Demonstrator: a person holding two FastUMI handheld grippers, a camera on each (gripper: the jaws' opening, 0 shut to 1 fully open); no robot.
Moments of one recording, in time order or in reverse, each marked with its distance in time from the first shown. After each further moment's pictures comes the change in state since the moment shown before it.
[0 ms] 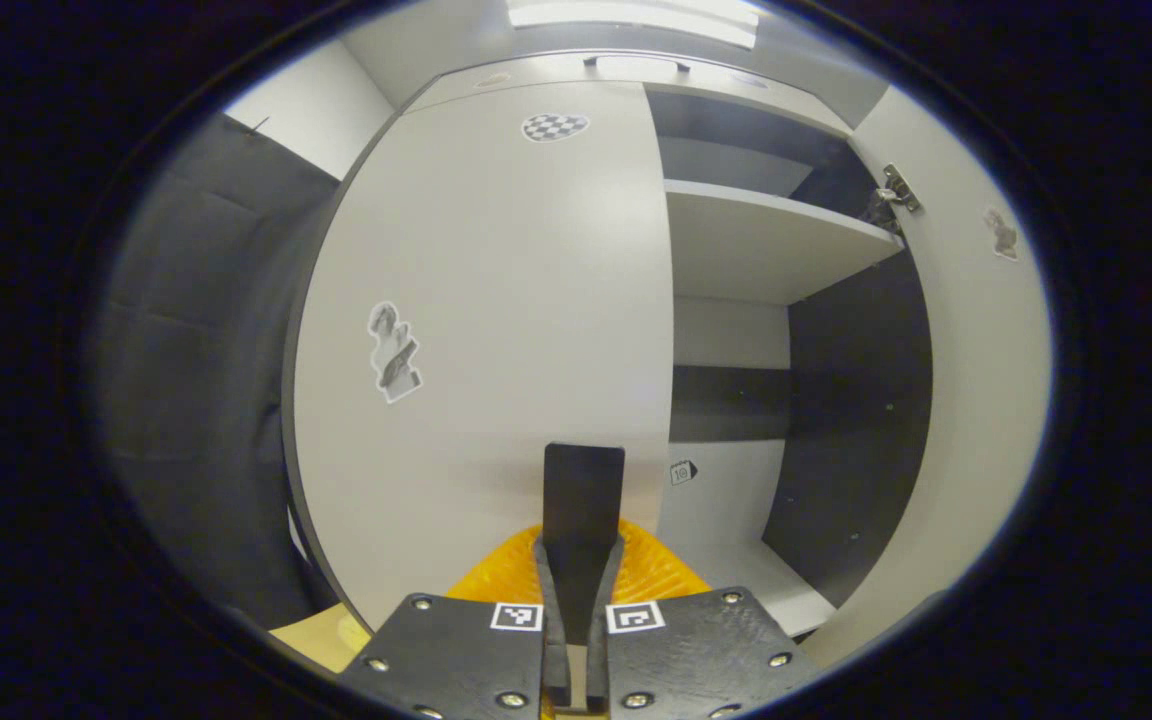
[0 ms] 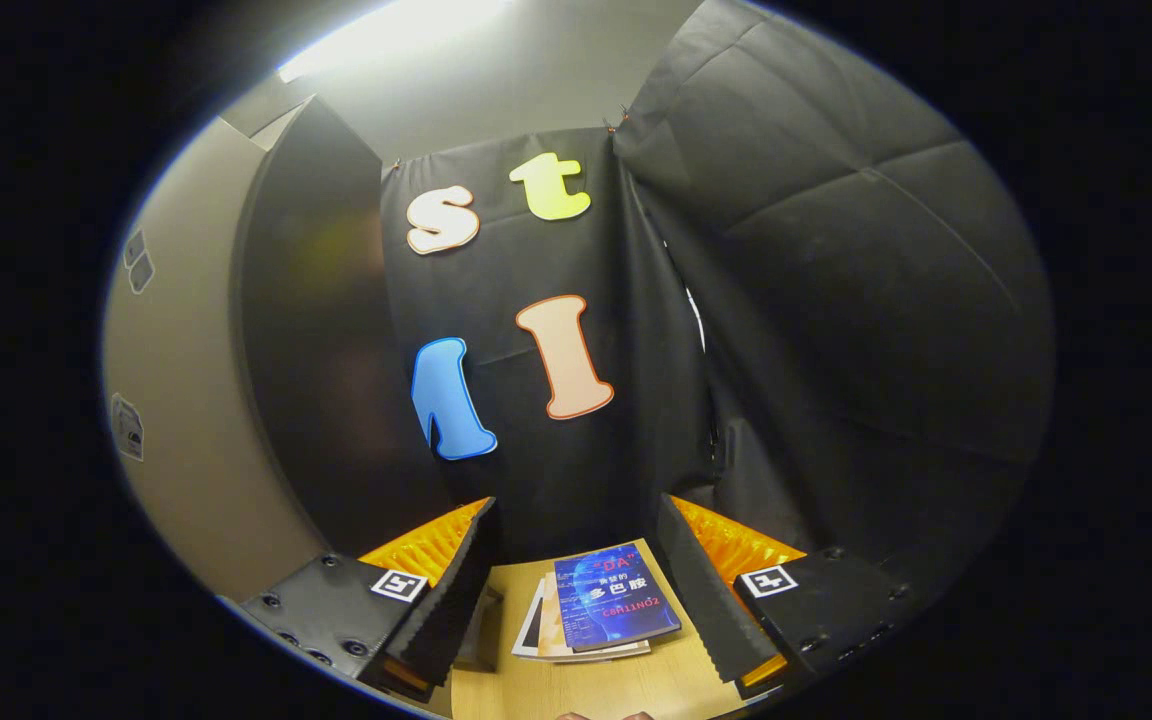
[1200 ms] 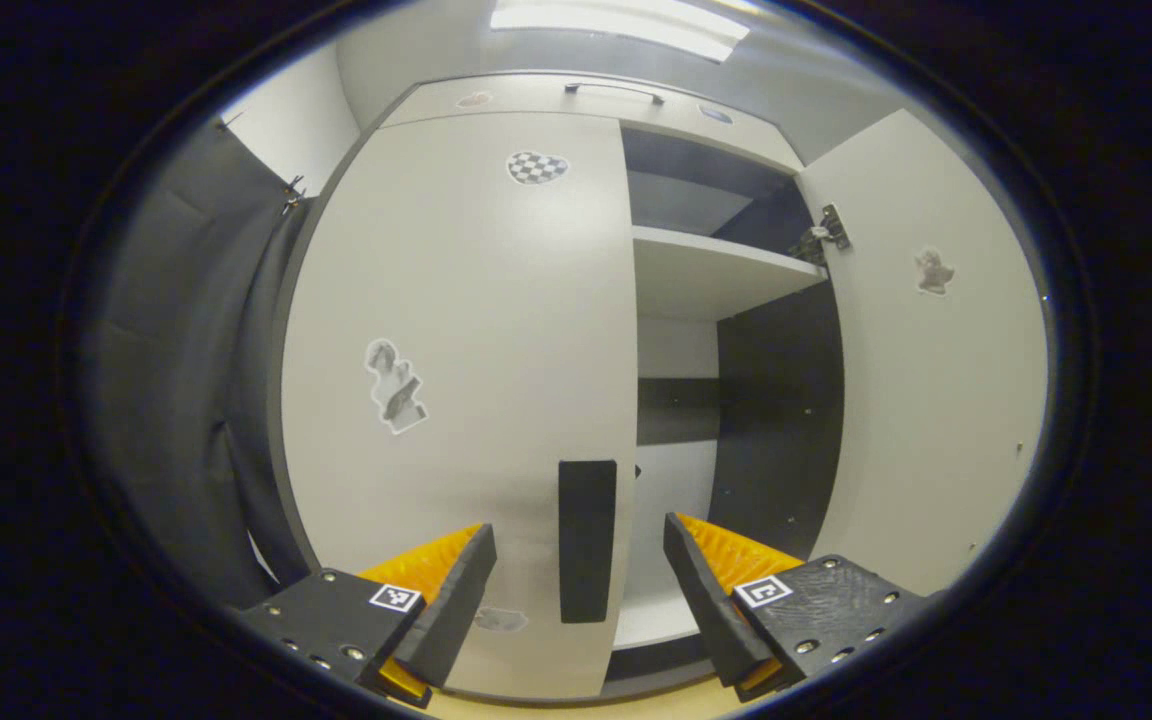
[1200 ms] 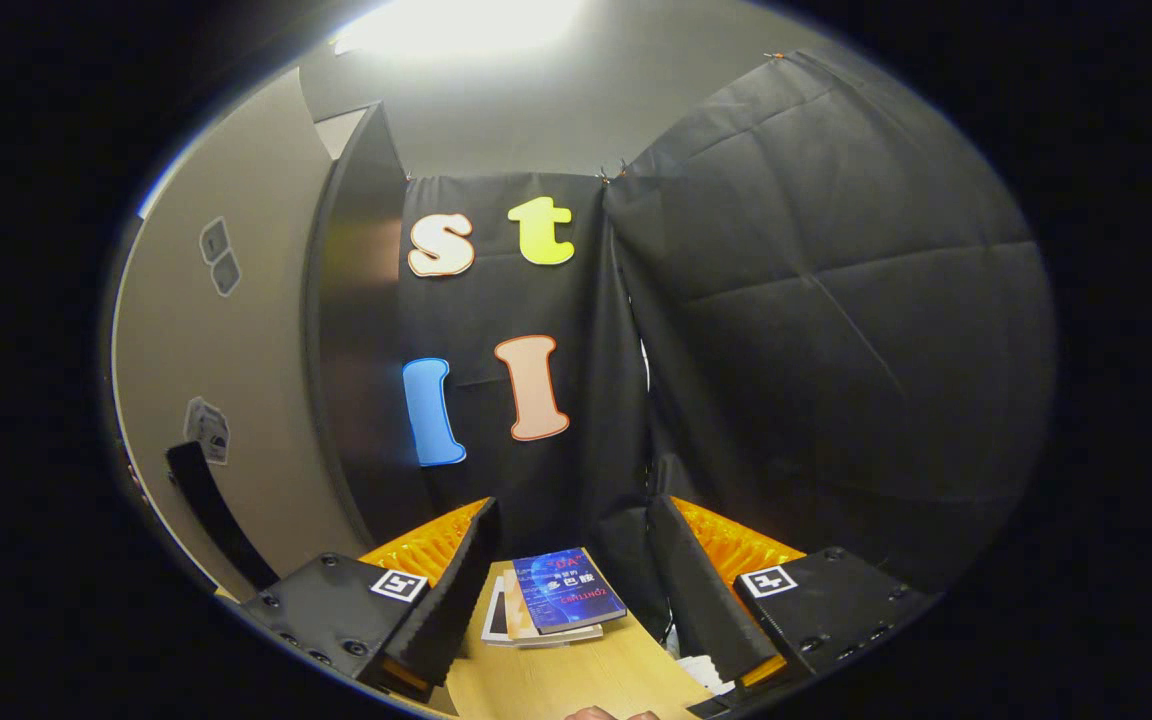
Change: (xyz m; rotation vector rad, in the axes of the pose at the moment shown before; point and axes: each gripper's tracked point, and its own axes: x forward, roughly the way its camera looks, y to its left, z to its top) left arm -0.029 0.001 0.019 0.033 -0.020 -0.216; right arm -0.110 0.036 0.028 -0.118 -0.083 -0.202
